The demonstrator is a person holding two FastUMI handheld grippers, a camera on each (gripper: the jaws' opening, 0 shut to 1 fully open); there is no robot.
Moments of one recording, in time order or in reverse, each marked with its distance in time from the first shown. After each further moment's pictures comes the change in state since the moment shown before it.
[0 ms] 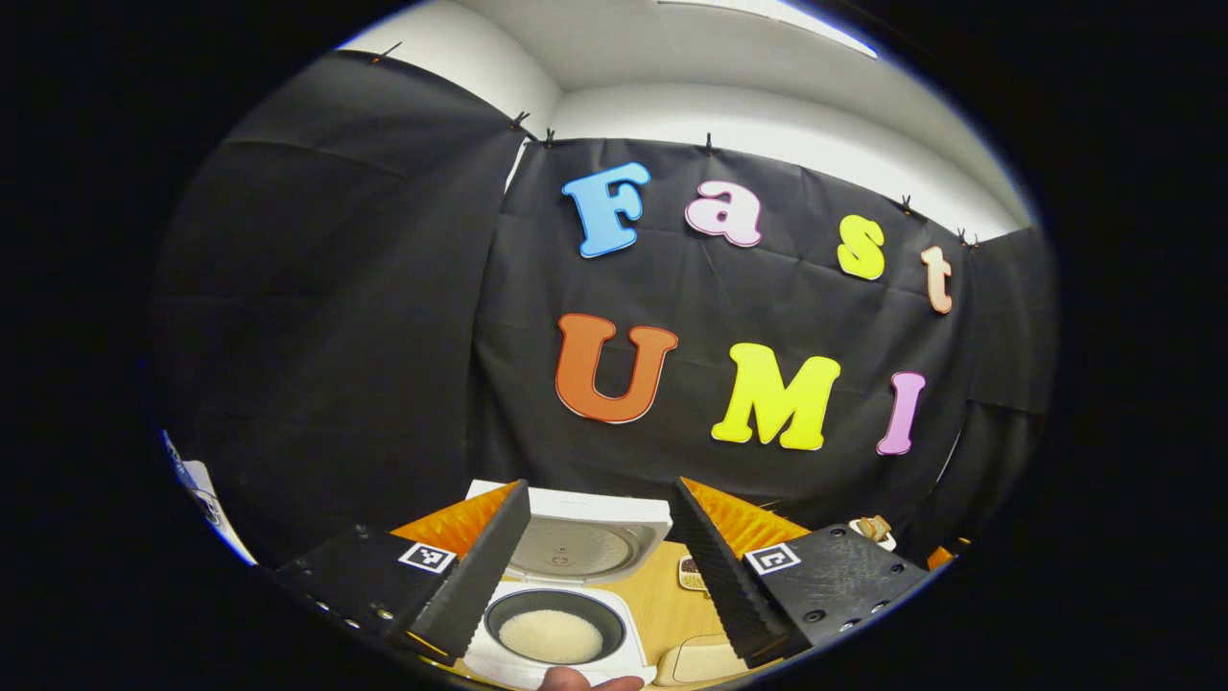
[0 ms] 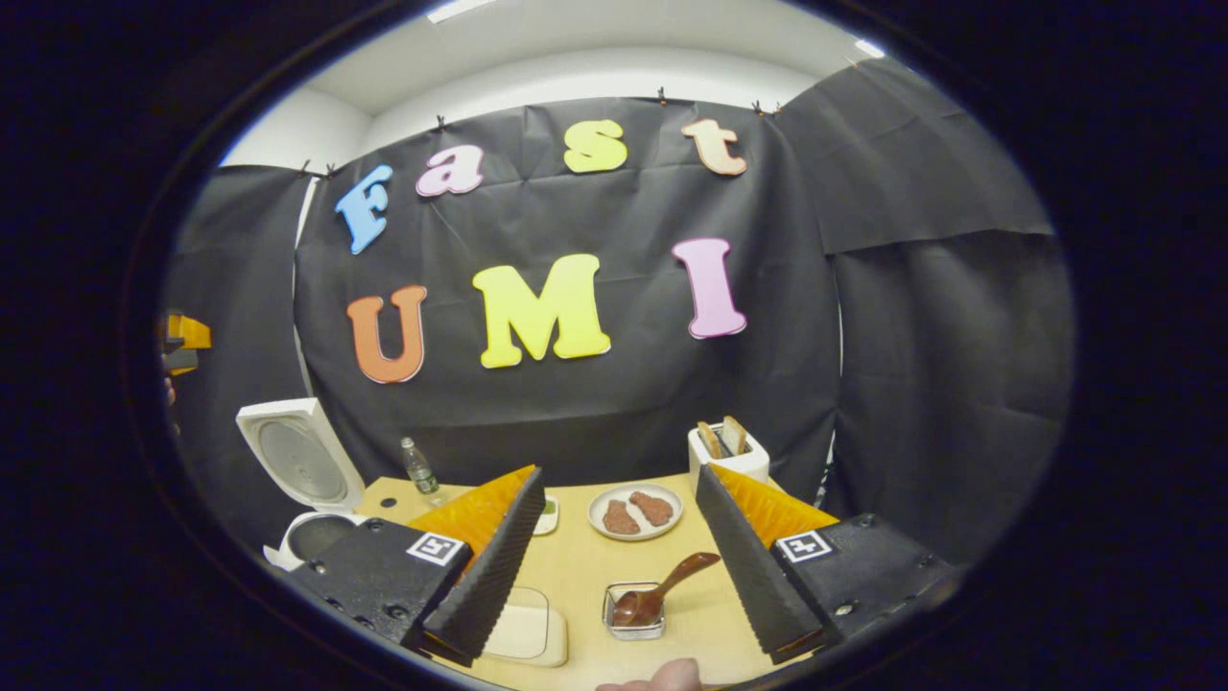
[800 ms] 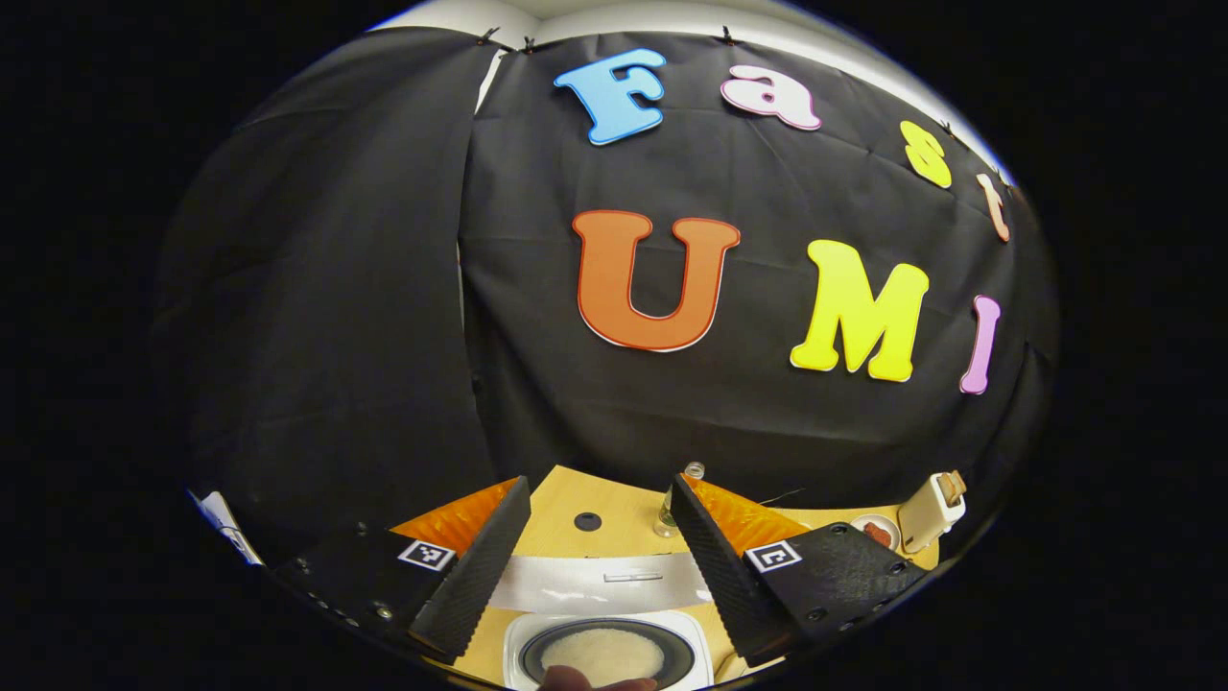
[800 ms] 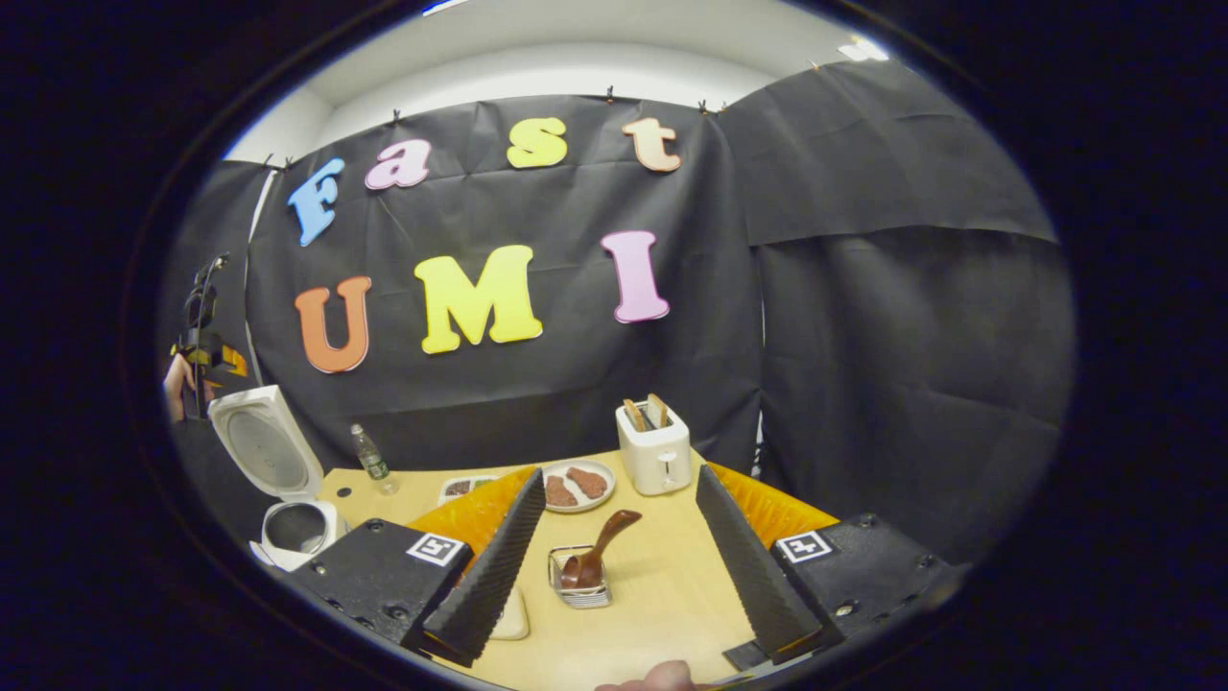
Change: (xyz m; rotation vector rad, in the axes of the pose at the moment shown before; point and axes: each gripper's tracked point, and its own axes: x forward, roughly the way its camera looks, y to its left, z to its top) left arm 0.166 0.040 -0.069 0.095 0.291 0.058; right arm -0.062 -0.050 -0.033 0.021 0.078 -0.211
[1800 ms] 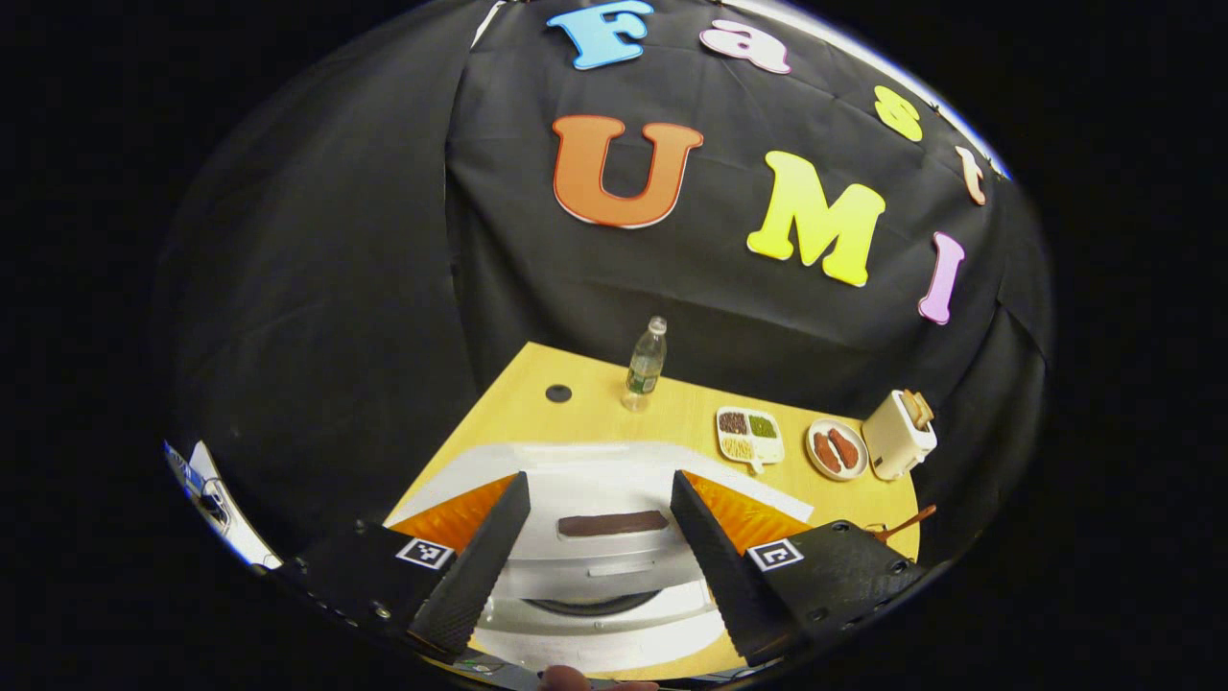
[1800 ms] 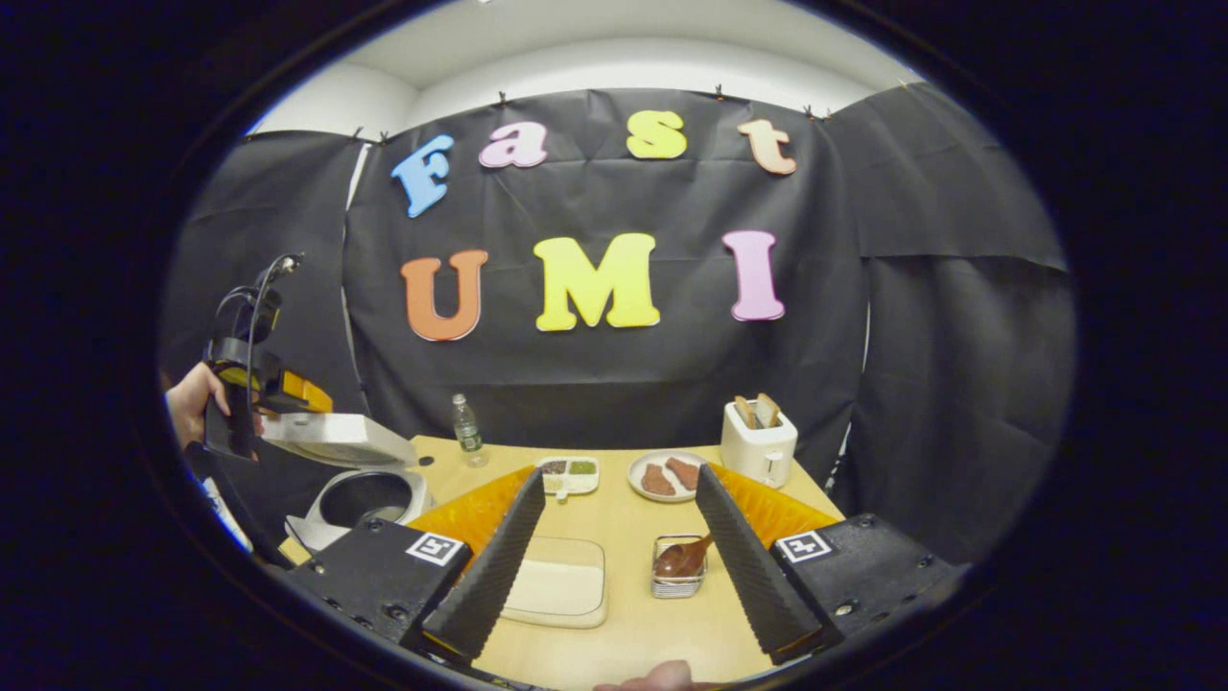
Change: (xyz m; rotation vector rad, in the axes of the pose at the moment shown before) left arm -0.106 -0.020 -0.157 -0.030 0.280 -0.094; right arm -0.035 0.129 -0.015 -0.137 0.025 0.314
